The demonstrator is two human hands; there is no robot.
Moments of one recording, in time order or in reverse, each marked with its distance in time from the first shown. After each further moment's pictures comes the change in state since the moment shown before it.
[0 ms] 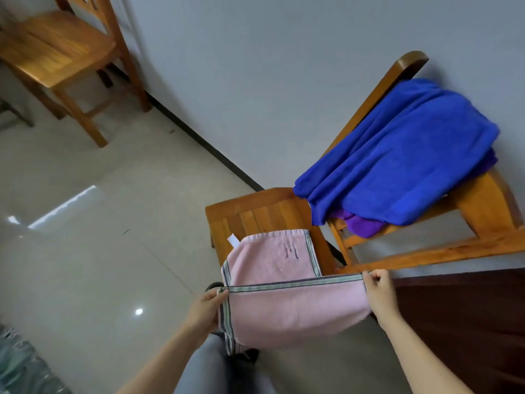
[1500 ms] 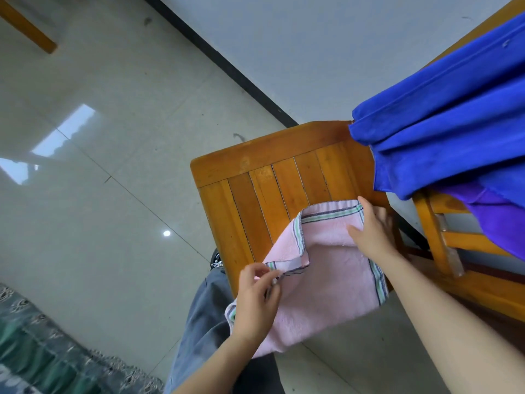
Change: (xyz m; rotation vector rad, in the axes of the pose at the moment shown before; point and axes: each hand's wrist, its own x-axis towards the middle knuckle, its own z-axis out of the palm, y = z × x) left_hand 0.187 -0.059 0.066 0.709 0.227 0.665; right_hand 0.184 0.026 0.207 -0.655 -0.349 -0.166
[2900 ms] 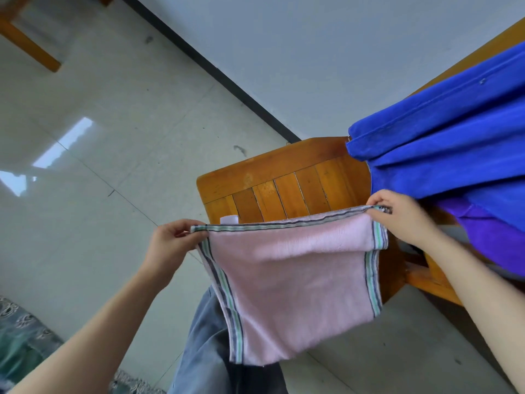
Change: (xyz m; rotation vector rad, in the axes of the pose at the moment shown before) left_hand 0.107 0.006 -0.156 -0.403 -0.027 -0.357; right_hand -0.002 -0.027 -0.089 0.215 -0.063 -0.266
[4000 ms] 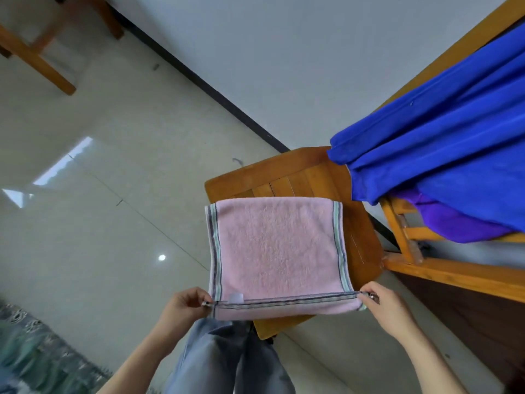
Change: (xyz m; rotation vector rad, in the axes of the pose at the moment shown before) left_hand -0.101 -0.074 -0.021 0.028 -0.197 -0.220; right_hand -0.158 0.053 0.067 -0.037 -0.068 0.331
